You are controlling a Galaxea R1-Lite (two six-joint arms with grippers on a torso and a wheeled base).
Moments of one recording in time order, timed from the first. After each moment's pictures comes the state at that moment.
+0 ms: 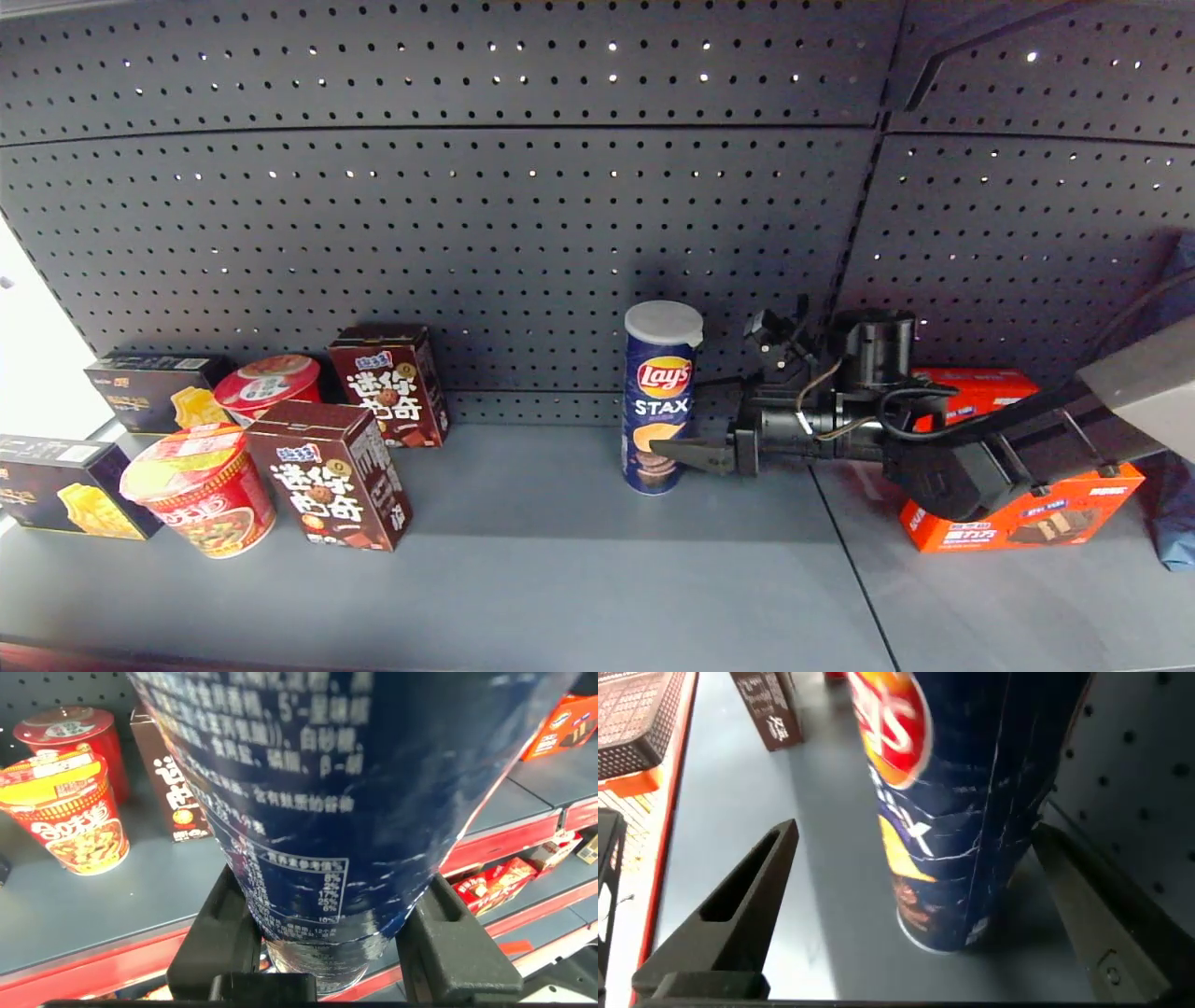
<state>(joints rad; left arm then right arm) -0.10 0.29 -0.29 0.05 -0.32 -0.05 0.44 2.06 -1.07 -0.76 0.77 -0.16</state>
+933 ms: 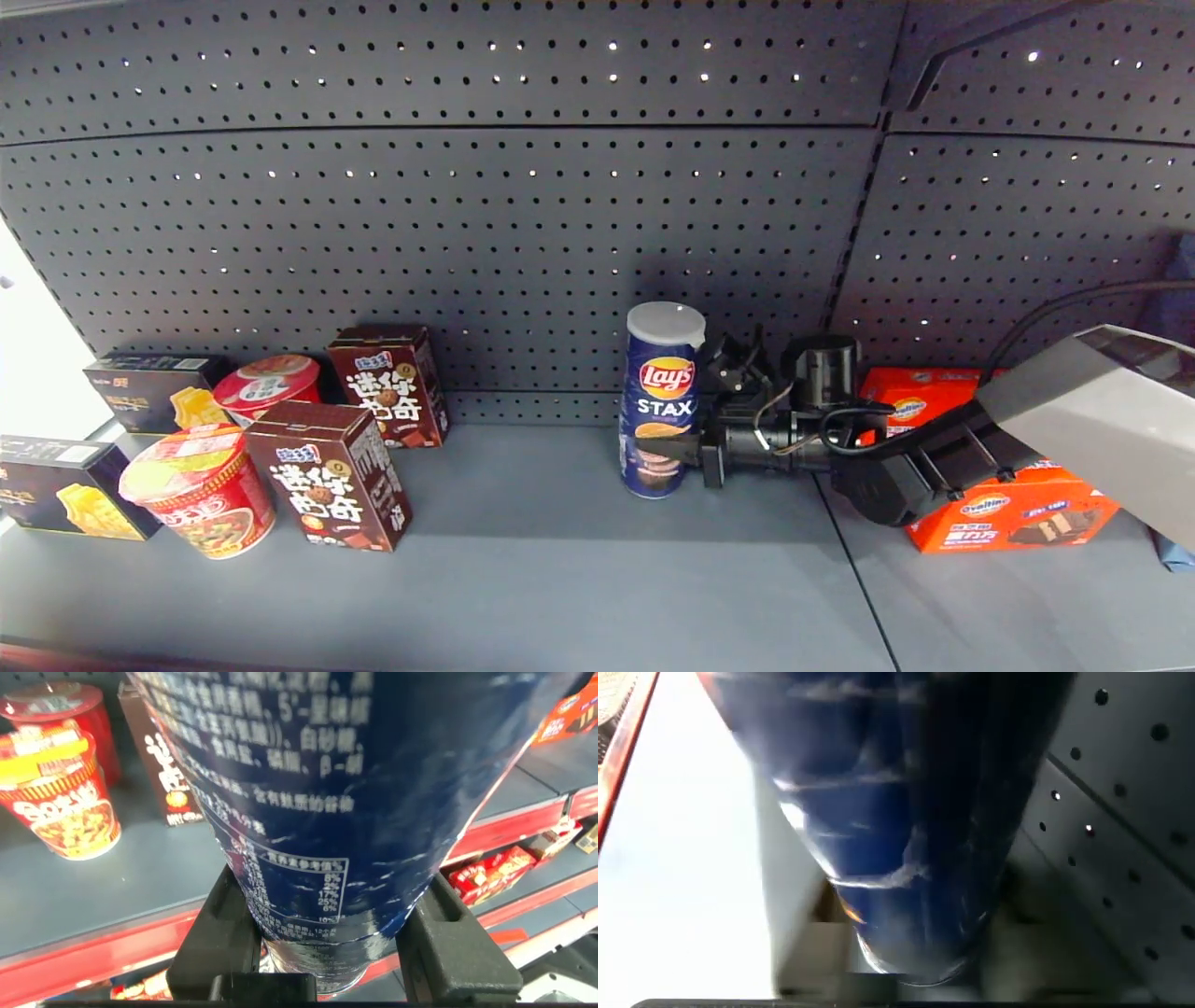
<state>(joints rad) -0.10 0.29 -0.26 0.05 -0.32 -0.05 0.46 2.21 -1.16 -0.79 0.75 -0.15</state>
